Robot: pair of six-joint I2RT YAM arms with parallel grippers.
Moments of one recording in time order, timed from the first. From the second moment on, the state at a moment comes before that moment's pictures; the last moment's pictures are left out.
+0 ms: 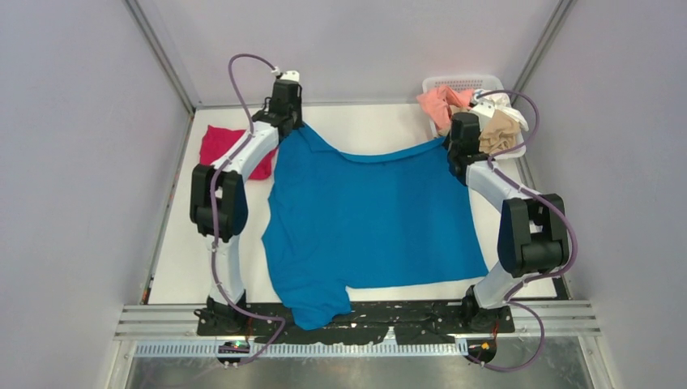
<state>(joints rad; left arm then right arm) -0.30 2.04 1.77 -0.31 -0.26 -0.17 0.12 1.63 1.07 0.16 0.43 0.36</state>
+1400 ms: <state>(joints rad) -0.38 1.45 1.16 -0.58 -0.22 -0.53 0.10 1.45 1.07 -0.23 0.37 0.29</state>
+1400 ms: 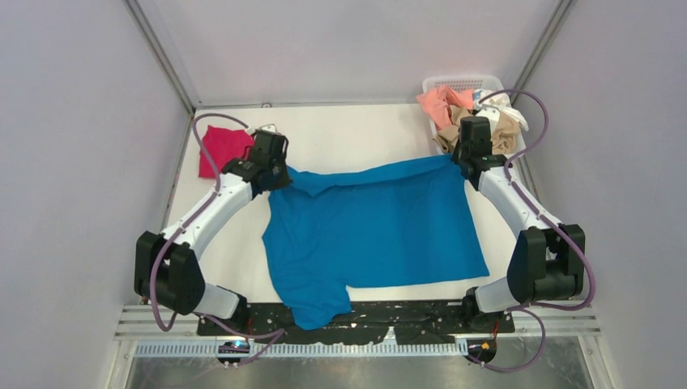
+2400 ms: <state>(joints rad) -0.47 1.25 0.90 -0.72 -0.17 -0.61 0.10 1.54 1.19 -0.57 0.42 0.17</state>
